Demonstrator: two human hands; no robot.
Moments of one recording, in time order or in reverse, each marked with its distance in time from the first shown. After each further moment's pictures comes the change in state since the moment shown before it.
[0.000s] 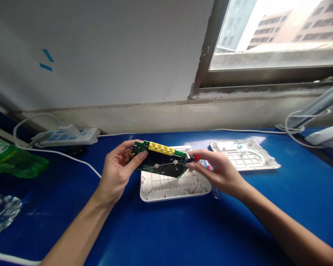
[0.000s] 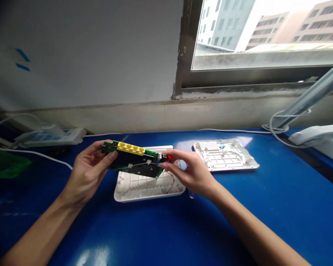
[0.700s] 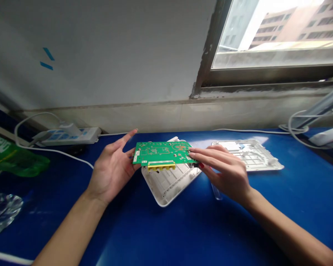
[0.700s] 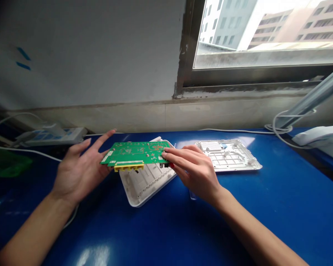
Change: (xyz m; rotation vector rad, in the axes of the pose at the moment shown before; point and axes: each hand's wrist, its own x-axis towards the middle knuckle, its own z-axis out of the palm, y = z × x) left_hand 0.004 0.030 -0.002 -0.343 -0.079 -0.416; right_hand -0.003 0.008 -0.001 -0.426 0.231 -0.501
